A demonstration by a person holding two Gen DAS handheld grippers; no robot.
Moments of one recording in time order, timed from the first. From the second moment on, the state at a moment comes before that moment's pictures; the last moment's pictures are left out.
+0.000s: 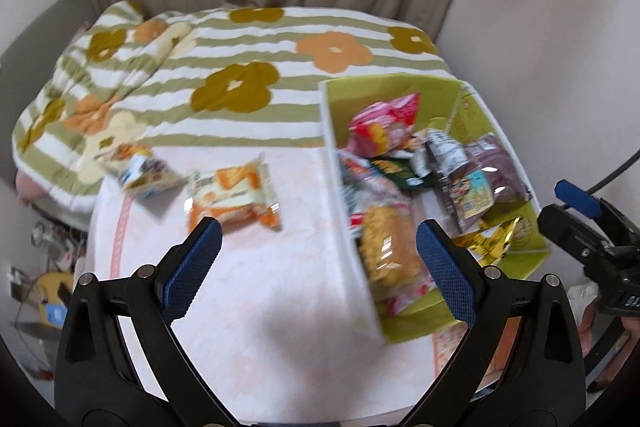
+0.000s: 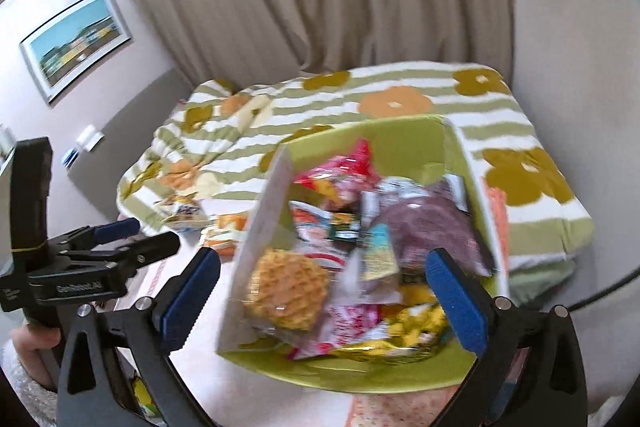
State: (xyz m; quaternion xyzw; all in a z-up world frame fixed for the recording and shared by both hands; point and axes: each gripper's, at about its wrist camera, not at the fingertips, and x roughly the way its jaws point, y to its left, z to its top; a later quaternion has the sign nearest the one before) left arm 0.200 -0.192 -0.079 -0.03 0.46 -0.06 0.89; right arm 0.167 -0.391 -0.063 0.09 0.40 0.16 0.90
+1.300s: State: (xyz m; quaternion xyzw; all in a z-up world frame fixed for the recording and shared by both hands) left arm 0.395 0.087 -0.204 -0.07 0.59 -0.13 0.79; right arm 0.323 -0.134 -0.206 0.03 0.58 0.11 0.80
